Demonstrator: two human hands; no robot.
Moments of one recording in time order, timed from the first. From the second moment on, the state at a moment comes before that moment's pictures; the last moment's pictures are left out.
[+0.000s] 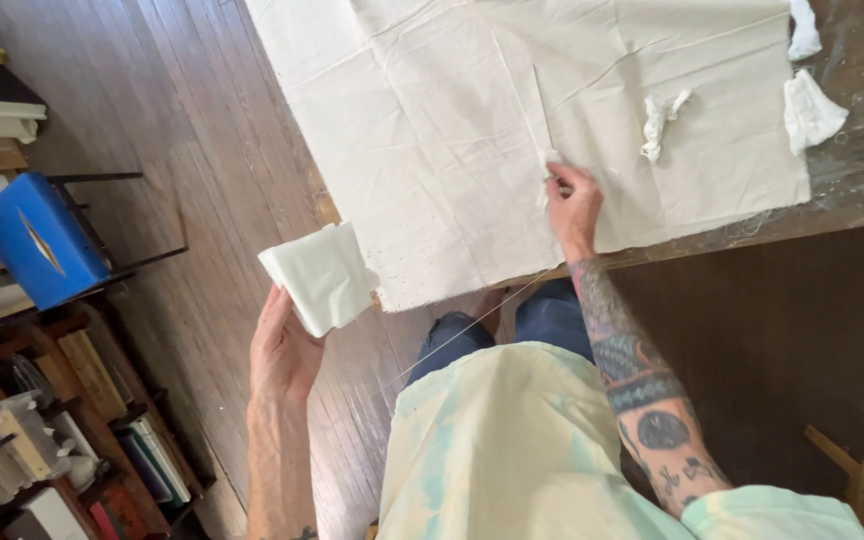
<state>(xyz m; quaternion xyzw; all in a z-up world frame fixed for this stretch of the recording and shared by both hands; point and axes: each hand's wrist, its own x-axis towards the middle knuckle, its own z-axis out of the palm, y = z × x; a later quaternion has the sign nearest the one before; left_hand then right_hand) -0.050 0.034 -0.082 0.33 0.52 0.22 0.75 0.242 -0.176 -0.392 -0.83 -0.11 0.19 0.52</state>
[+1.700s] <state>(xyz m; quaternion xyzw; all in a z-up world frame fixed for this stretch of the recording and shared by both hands) -0.056 0.039 -0.089 0.30 0.51 0.23 0.77 0.186 -0.198 -0.266 -0.77 -0.04 0.27 0.57</state>
